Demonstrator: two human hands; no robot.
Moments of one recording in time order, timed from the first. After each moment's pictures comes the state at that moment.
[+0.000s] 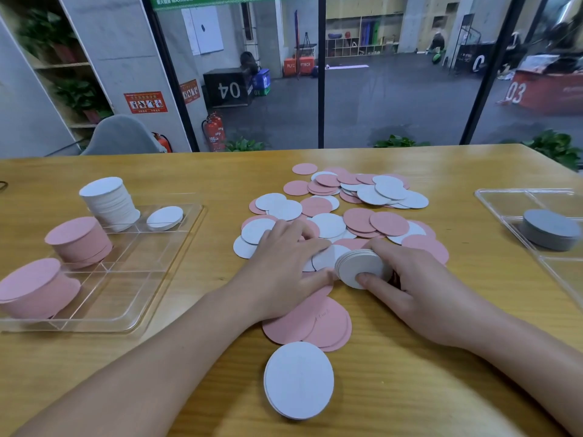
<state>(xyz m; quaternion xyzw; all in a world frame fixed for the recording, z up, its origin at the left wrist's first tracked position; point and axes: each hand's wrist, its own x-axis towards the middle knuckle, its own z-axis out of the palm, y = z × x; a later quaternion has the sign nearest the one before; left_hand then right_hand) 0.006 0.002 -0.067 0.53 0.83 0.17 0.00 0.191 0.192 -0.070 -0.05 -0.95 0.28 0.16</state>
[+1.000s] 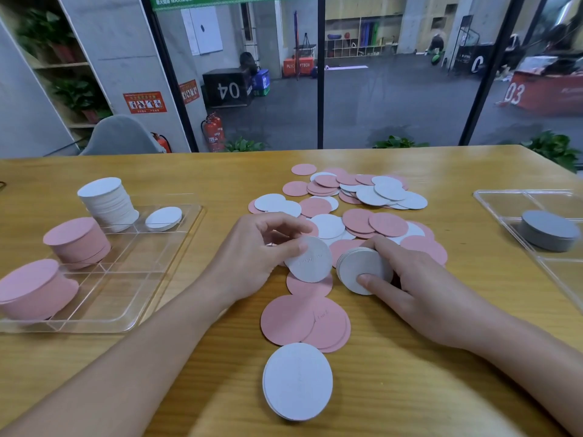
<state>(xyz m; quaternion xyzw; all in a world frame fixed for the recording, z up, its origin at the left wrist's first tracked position) -0.012 -0.020 -0.051 0.41 0.74 0.52 0.13 0.194 0.194 -0.066 -0.06 -0.95 0.29 0.12</state>
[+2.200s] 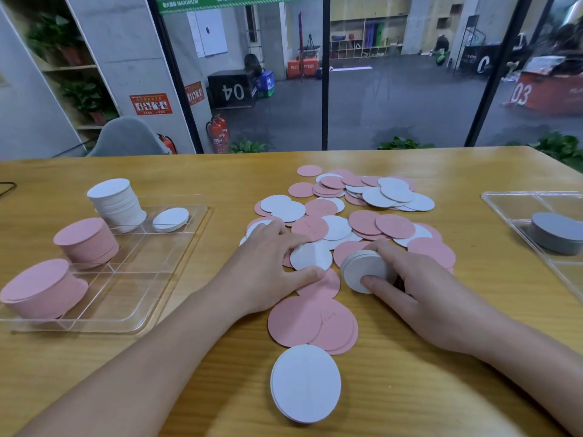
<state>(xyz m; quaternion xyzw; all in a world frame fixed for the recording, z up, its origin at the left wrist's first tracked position) -0.010 -0.020 -0.059 0.46 0.86 0.20 0.03 0.190 0.191 -0.072 -0.05 -0.95 0.29 0.13</state>
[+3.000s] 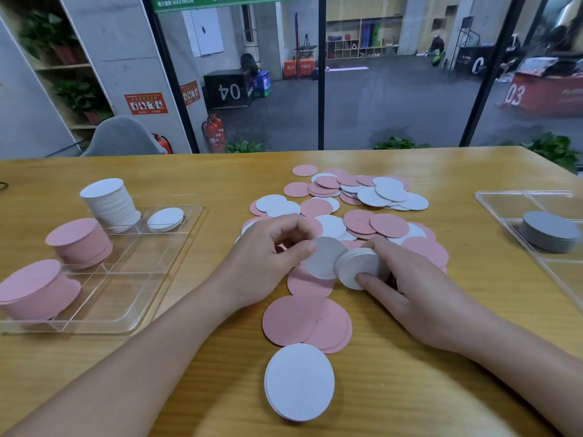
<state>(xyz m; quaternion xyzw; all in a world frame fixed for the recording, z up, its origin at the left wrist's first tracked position) -0.004 -0.017 -0.050 0.49 0.73 0.47 0.10 0.189 0.188 -0.074 -0.07 -0.95 0.28 0.15</state>
